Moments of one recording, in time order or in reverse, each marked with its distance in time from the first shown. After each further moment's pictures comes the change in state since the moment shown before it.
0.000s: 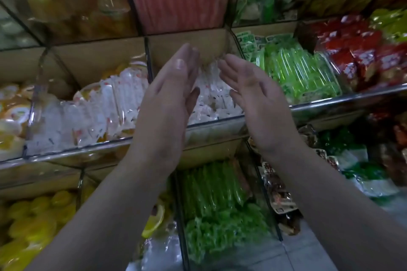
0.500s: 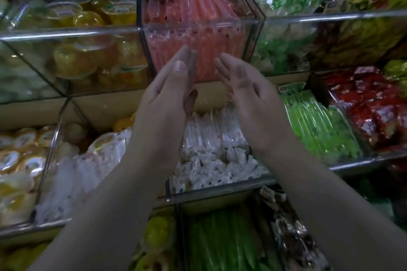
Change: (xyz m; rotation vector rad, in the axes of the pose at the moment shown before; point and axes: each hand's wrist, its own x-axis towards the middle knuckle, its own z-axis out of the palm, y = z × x) left_hand 0.091 0.062 -0.006 0.068 0.038 0.086; right_hand 0.110 -0.046 0.015 -0.060 -0.052 -0.124
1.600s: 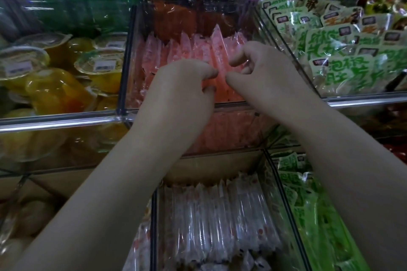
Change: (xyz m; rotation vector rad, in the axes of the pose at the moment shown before) left_hand 0.220 0.013 -0.007 1.166 0.038 0.226; right_hand 0.253 0.013 -0.013 -0.663 -0.025 -0.035
